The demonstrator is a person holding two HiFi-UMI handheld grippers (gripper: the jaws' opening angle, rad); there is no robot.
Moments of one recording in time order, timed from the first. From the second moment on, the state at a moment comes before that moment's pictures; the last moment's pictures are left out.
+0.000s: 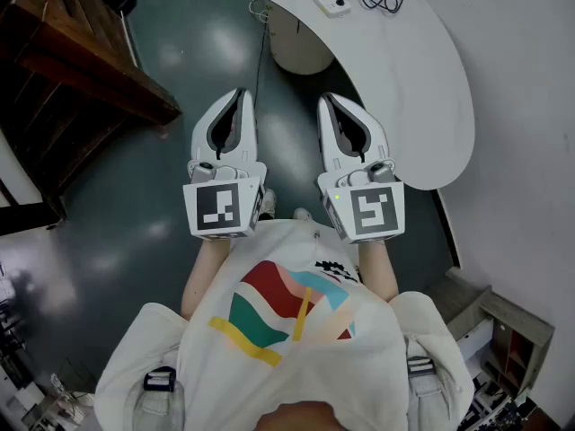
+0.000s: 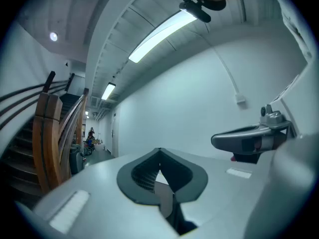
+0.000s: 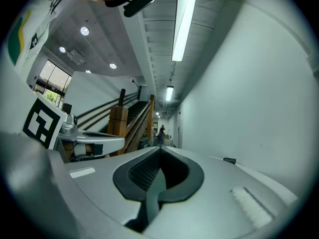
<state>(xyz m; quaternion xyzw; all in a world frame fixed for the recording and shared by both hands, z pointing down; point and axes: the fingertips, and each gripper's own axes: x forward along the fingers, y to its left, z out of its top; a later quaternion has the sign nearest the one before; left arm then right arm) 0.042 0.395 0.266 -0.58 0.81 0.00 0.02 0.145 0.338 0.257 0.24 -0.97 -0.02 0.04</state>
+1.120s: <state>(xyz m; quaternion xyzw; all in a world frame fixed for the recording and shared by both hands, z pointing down) -0.057 0.390 0.309 -0.60 0.79 -0.04 -0.06 0.079 0.326 0.285 0.28 -0.96 0.01 0.04</state>
